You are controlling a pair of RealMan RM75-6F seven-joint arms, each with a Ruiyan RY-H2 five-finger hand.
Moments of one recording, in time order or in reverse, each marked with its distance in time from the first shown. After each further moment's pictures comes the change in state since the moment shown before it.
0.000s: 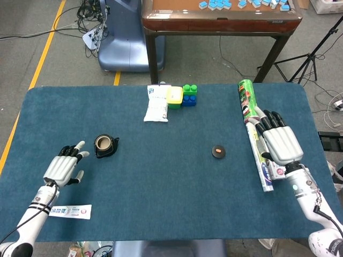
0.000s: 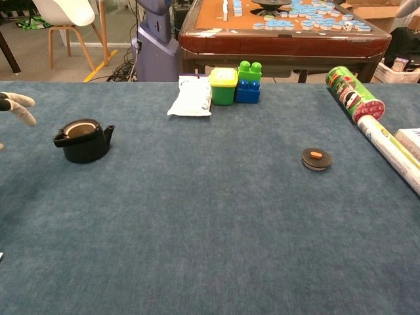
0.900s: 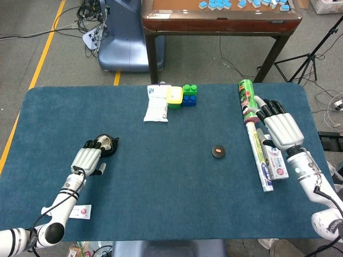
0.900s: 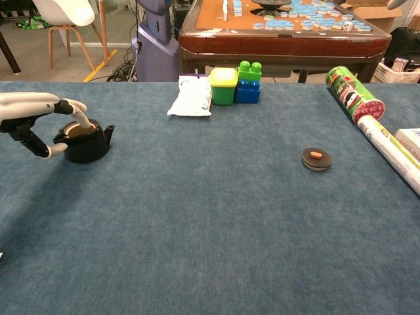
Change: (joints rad) left arm -0.206 -0.197 -0.016 0.079 -0.276 0.022 0.140; right arm 0.099 0.009 -0.002 0.172 -0.010 -0.120 0.188
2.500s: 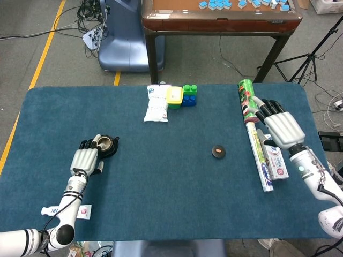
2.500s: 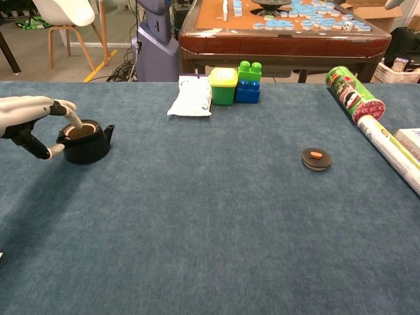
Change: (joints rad) left arm -0.006 -0.102 0.026 0.037 -0.061 0.185 0.030; right arm 0.030 0.045 -0.042 0.030 -0.081 -0.024 0.130
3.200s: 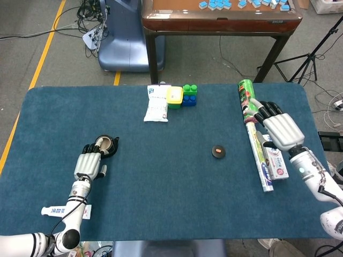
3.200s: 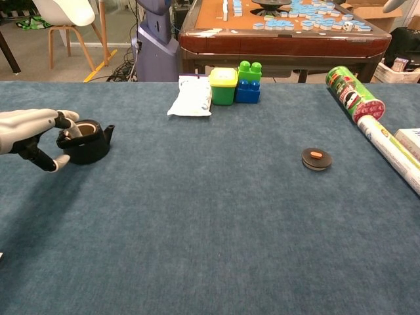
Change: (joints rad) left arm 0.031 -0.087 0.004 0.045 0.037 0.039 0.001; right arm 0.000 0.007 -0.017 0.006 -0.038 0.004 0.035
